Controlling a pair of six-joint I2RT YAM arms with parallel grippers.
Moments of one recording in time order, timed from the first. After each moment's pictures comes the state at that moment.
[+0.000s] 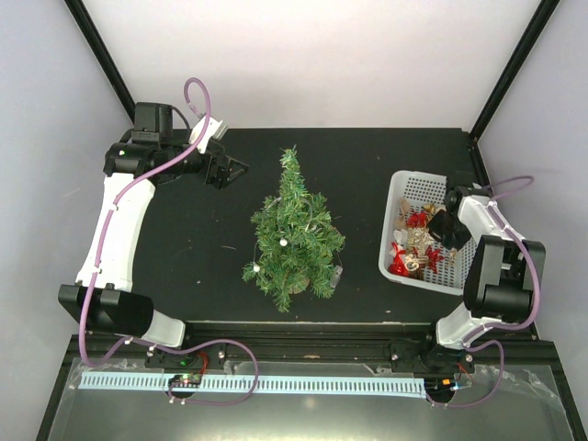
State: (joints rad) left arm -0.08 1.45 1.70 -1.02 0.69 0.35; right arm -0.15 1.61 1.05 -0.88 0.11 0.63
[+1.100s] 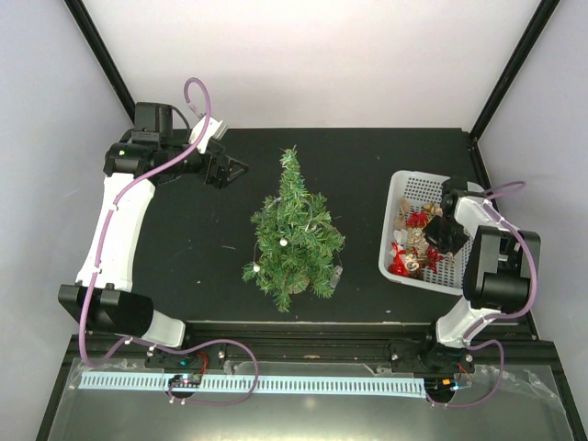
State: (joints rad) left arm -0.08 1.45 1.70 -1.02 0.69 0.35; right arm -0.15 1.66 1.03 -0.86 0.08 0.63
